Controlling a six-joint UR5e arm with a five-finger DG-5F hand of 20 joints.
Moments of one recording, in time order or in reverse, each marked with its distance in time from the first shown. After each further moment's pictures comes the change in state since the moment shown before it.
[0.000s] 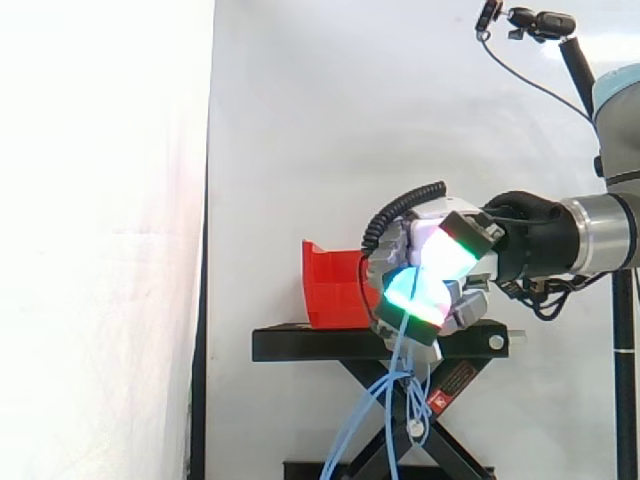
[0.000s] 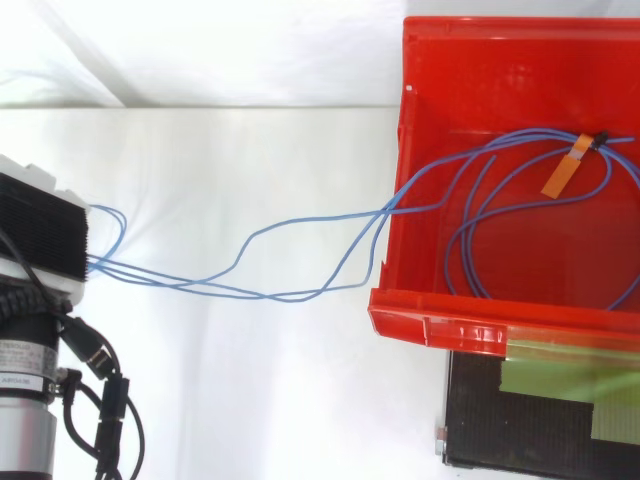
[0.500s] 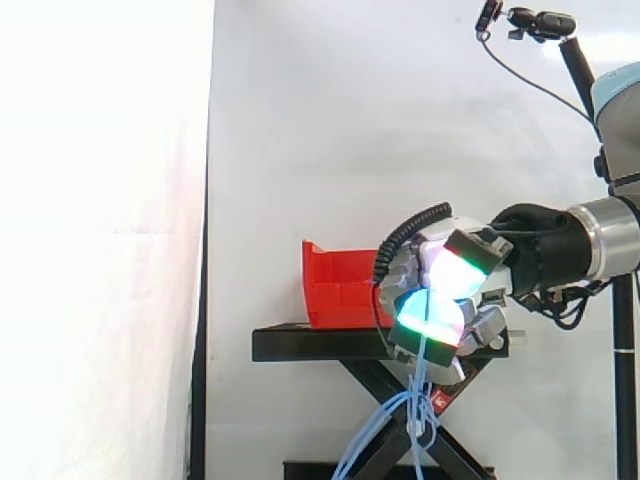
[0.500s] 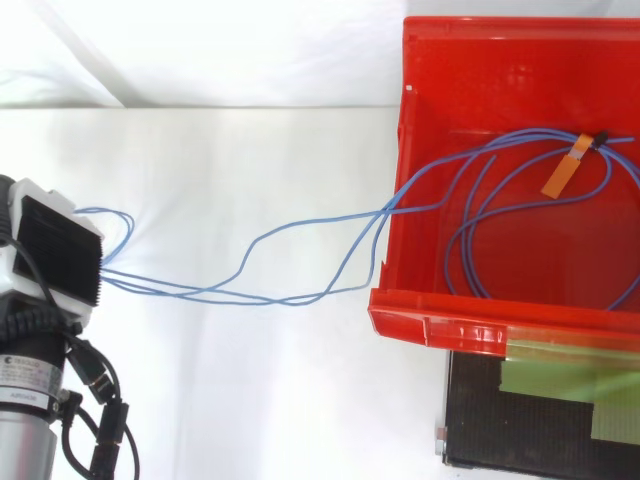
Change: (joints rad) arm 0.009 0.000 0.000 -0.091 0.032 0.077
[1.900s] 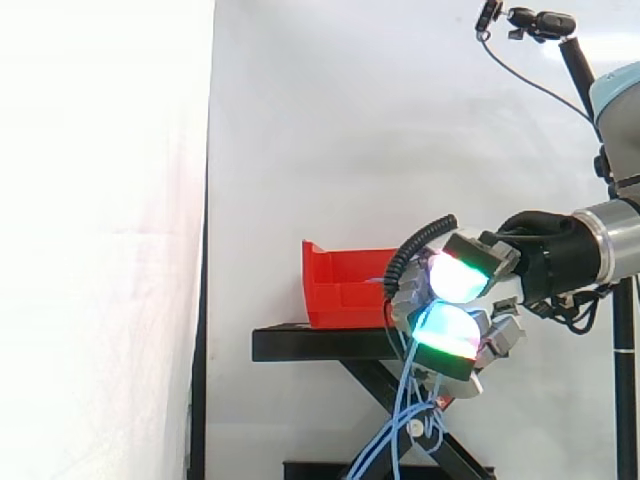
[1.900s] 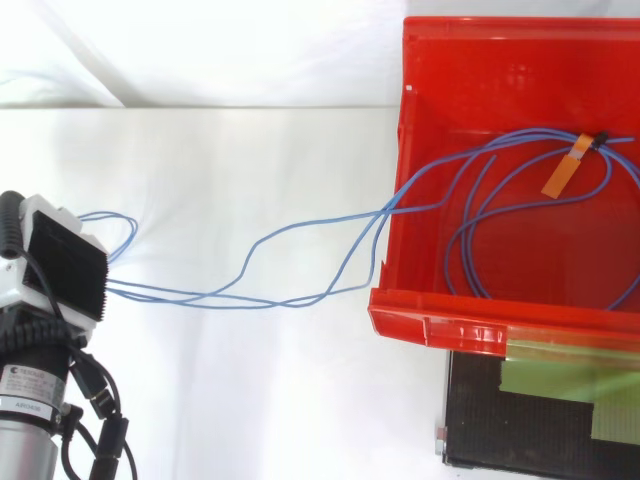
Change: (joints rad) arm 0.002 0.000 0.000 -0.057 -0.001 0.036
